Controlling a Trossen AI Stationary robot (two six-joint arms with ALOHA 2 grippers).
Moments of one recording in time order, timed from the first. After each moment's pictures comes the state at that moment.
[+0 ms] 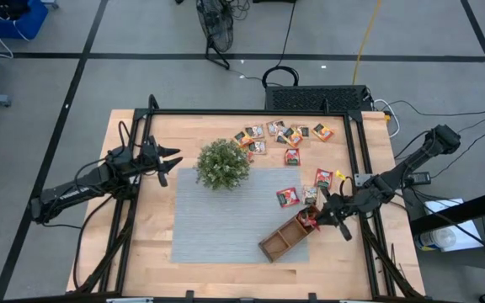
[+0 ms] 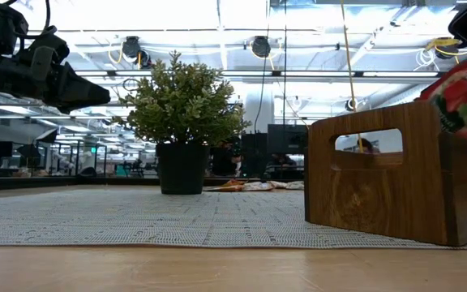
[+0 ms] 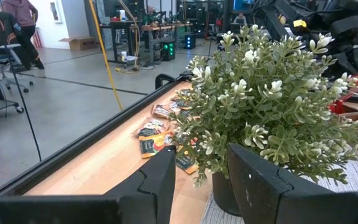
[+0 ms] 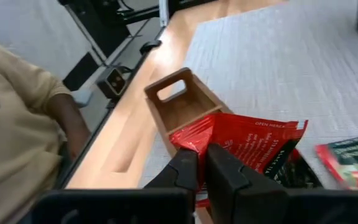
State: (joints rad) left arm 0.43 0.07 0.04 -0.05 0.08 0.00; right arm 0.63 0.60 0.14 0.09 0.21 0.47
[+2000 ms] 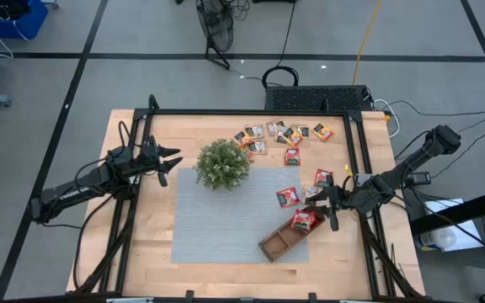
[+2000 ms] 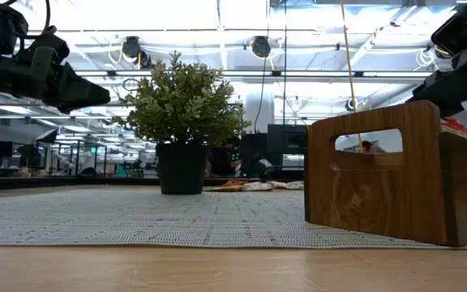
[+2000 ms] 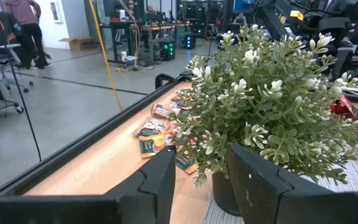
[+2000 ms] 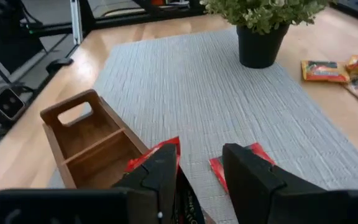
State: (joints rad) left arm 0.43 0.07 0.04 -0.05 0.08 0.00; right arm 0.62 0.60 0.14 0.03 0.55 0.40
